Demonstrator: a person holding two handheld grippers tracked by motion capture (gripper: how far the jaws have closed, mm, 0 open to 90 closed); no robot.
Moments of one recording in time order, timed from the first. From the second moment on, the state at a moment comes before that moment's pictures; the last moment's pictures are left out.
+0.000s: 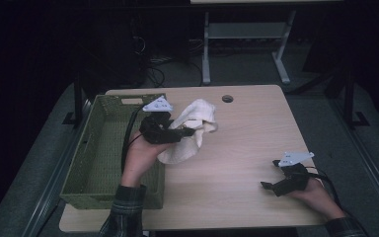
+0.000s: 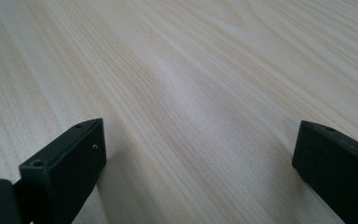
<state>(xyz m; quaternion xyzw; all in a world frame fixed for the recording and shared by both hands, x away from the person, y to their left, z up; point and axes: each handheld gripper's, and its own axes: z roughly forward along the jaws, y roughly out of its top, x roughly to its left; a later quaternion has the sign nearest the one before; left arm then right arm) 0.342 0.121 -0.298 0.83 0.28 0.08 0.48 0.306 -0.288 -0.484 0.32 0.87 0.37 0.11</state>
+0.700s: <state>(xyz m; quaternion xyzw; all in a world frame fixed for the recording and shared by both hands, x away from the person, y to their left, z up) 0.346 0.047 -0.324 0.85 0.24 0.05 0.47 0.306 -0.288 -0.483 0.32 0.87 0.37 0.11</state>
